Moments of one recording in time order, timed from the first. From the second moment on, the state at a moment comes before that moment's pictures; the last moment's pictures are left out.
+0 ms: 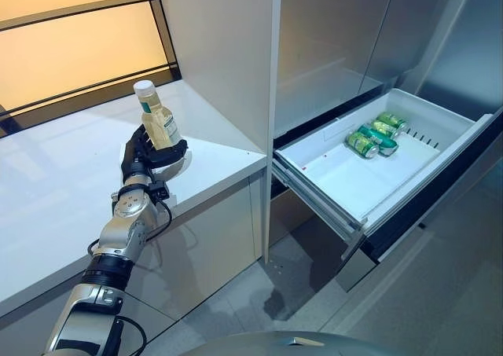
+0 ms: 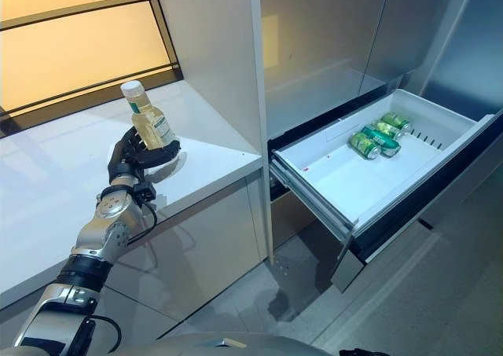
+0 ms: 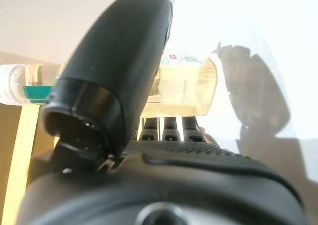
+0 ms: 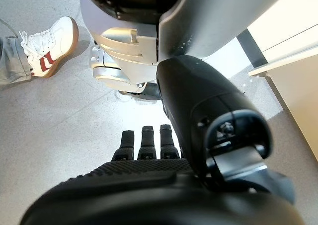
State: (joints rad) left arm -0.29 0.49 -0.07 0.29 -0.57 0.06 0.39; right arm 0.06 -0.29 0.23 1.22 0.18 0.20 0.07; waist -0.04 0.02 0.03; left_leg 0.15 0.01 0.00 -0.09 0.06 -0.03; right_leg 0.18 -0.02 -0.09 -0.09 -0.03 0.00
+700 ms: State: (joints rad) left arm -0.32 0.49 -0.07 0.29 -0.59 0.06 0.43; right arm 0.06 -0.29 0.24 1.22 0.18 0.19 0.09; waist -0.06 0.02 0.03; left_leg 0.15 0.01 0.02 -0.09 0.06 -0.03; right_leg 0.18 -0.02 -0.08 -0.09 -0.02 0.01
